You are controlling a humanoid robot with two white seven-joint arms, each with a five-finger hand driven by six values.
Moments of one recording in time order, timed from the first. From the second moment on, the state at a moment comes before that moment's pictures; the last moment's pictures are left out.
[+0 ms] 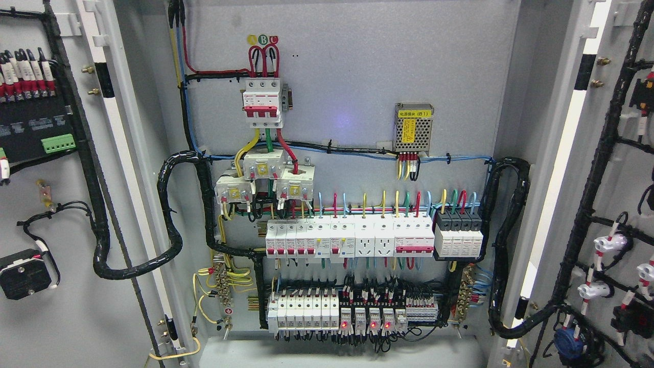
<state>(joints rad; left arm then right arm) 0.24 0.56 0.30 -1.65 0.86 -0.43 0.15 0.44 -0.32 -0.20 -2.08 -0.71 -0.54 0.31</state>
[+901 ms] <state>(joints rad) 0.38 0.58 0.20 -1.73 0.83 -0.43 0.15 0.47 -0.32 -0.04 -2.01 -0.60 -0.54 0.30</state>
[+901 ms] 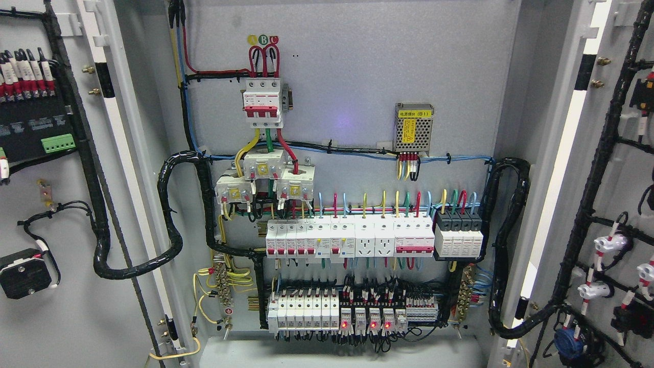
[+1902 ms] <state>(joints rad) 0.52 0.42 -0.18 -1.61 0.47 -0.55 0.15 0.46 -0.28 0.11 -1.44 -0.46 -0.54 0.31</state>
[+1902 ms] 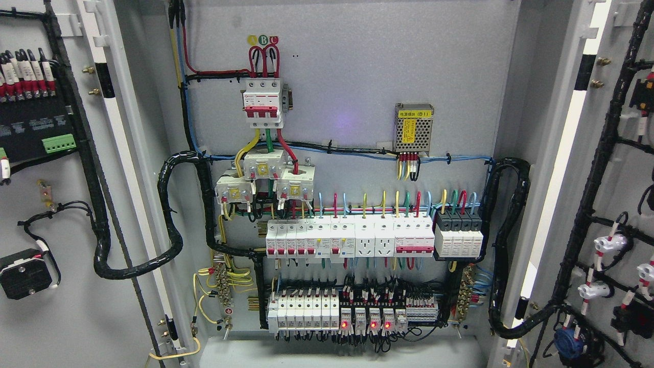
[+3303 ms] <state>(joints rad) 0.27 0.13 -0.30 -0.49 0.44 -0.54 -0.06 0.25 -0.09 0.18 -0.24 -0.21 -0.35 0.27</state>
